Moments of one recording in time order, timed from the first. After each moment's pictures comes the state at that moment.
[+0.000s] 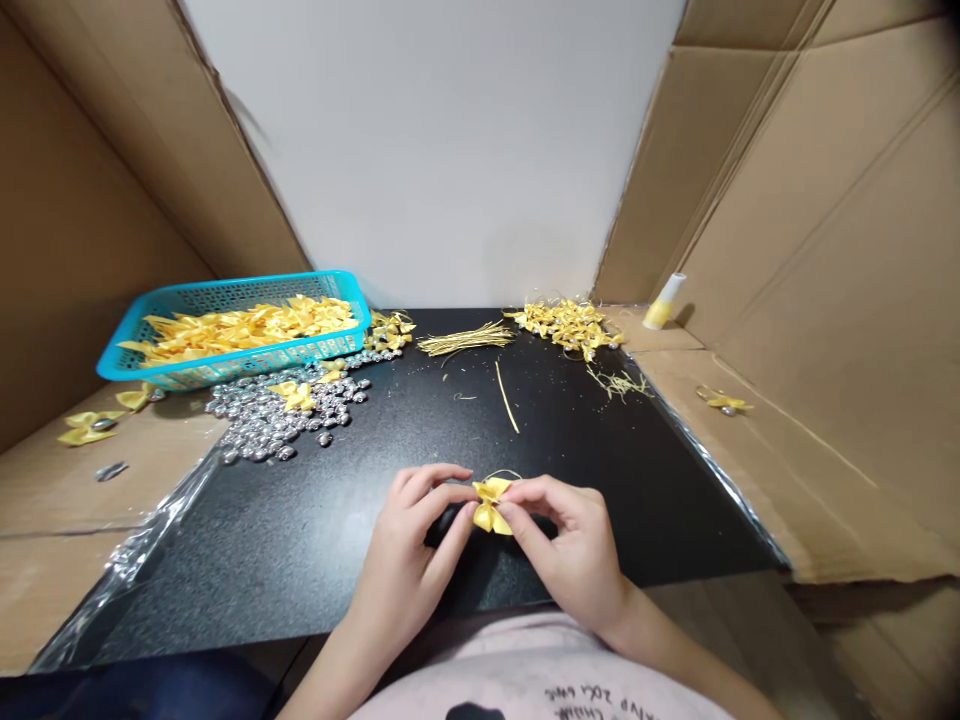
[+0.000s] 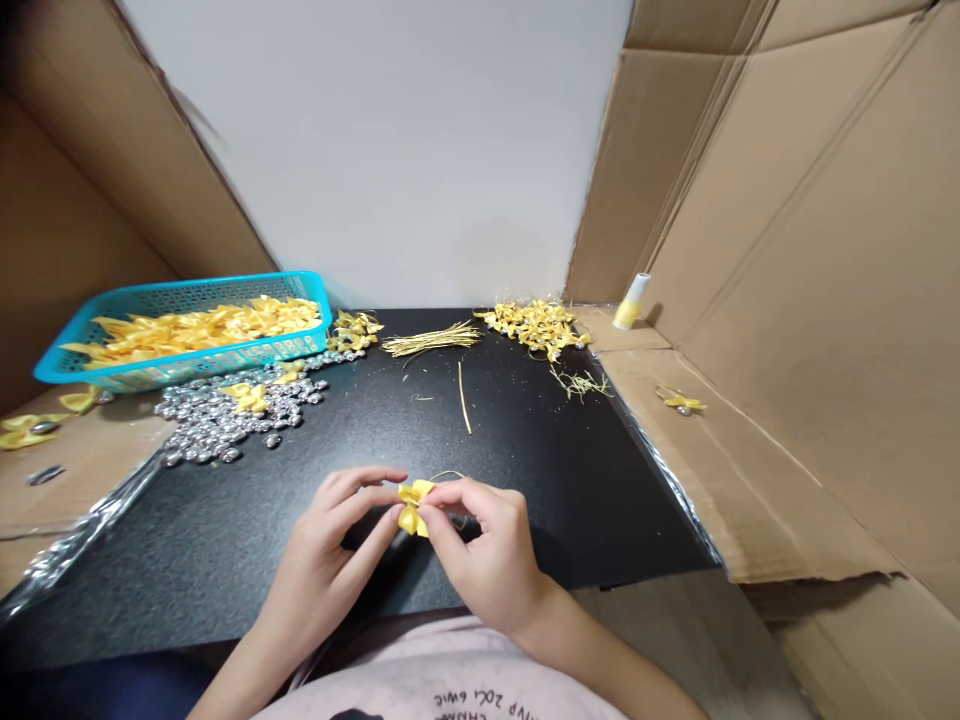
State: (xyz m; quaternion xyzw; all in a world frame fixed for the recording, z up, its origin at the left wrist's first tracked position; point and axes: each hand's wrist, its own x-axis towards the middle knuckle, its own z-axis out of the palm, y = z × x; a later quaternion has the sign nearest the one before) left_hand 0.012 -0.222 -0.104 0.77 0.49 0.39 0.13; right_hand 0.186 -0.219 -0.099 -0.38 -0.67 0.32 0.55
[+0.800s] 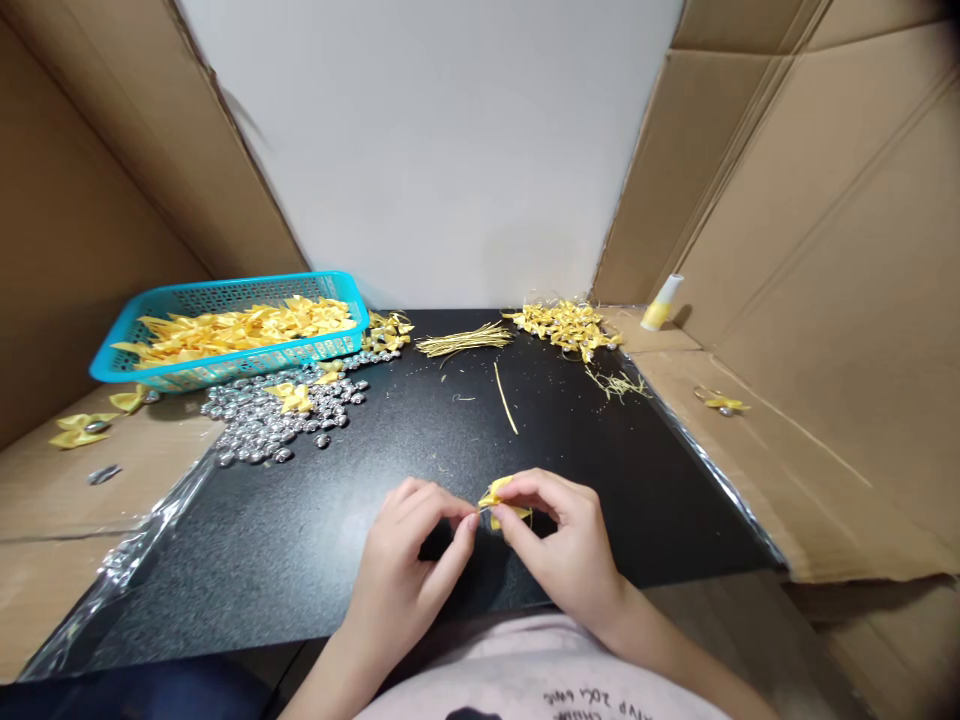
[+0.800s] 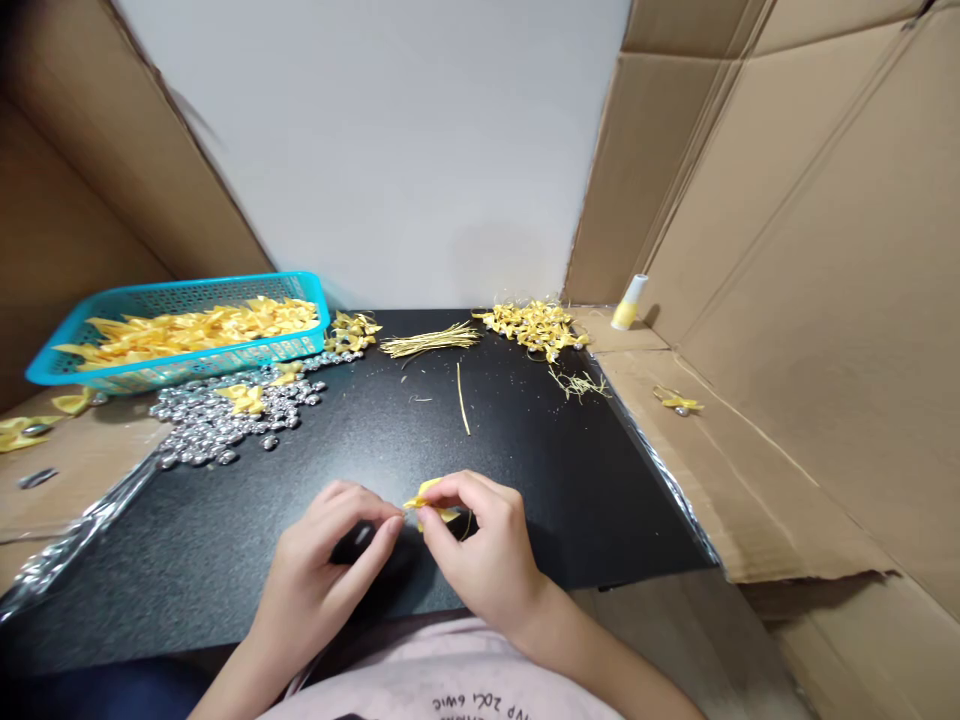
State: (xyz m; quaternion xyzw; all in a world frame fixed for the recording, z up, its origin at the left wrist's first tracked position) left_hand 0.015 -0.228 -0.096 0.78 0.46 0.41 0.13; right_hand 0.184 -0.215 -0.103 -0.40 -0.68 0.31 0.54
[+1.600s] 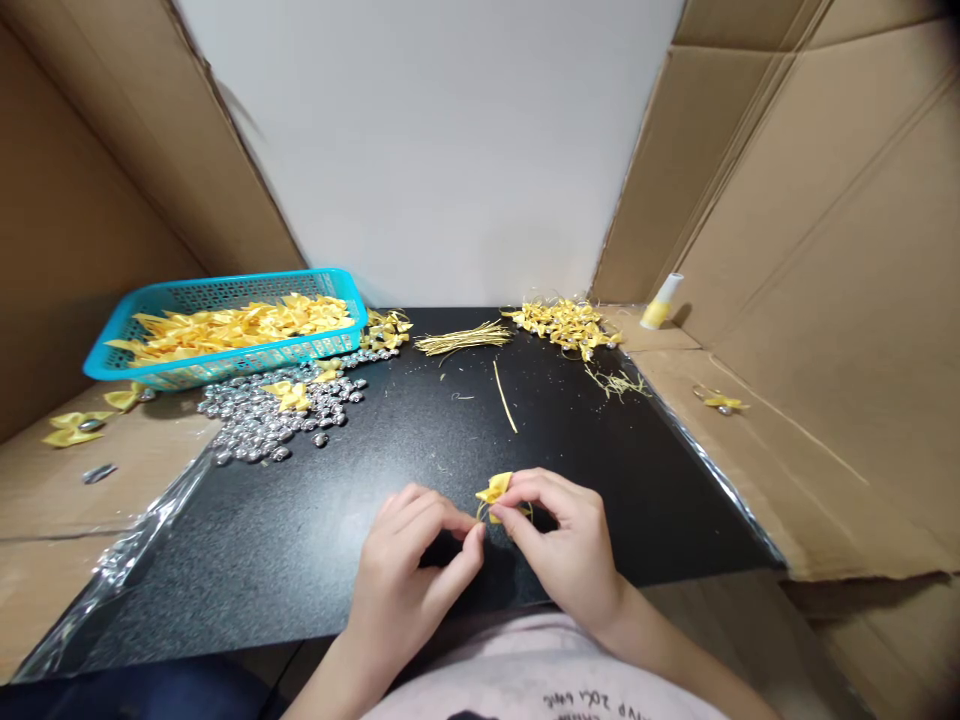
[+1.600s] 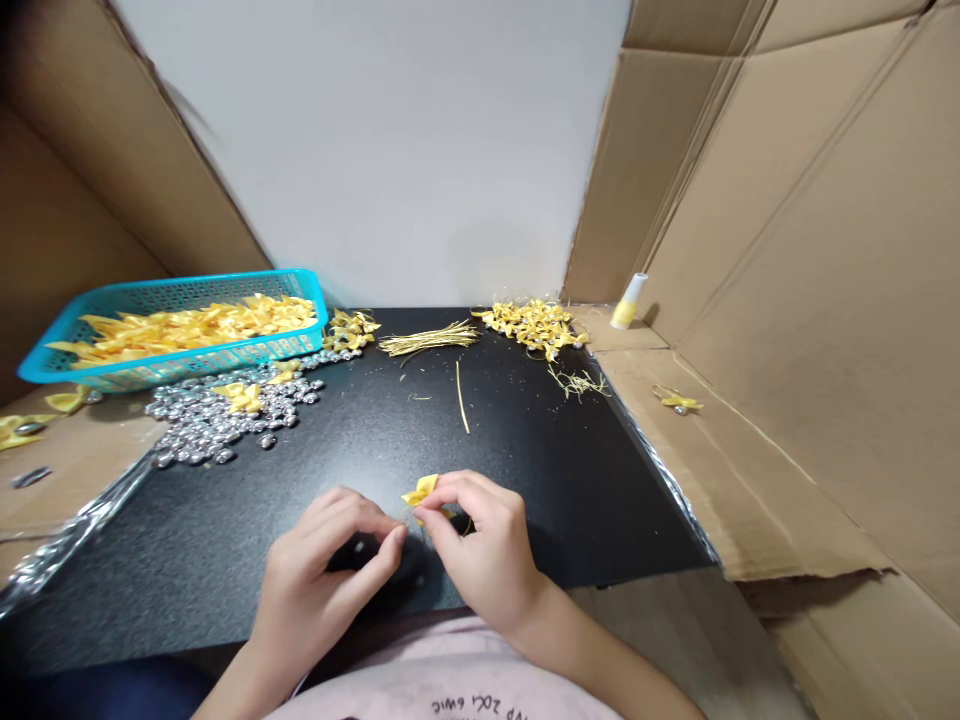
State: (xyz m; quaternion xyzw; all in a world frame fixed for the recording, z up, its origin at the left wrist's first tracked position) left_hand 0.018 -0.231 -0.101 0.78 0.44 0.44 0.10; right_hand 0.184 -0.212 -0.104 -0.38 -0.69 0.25 0.57
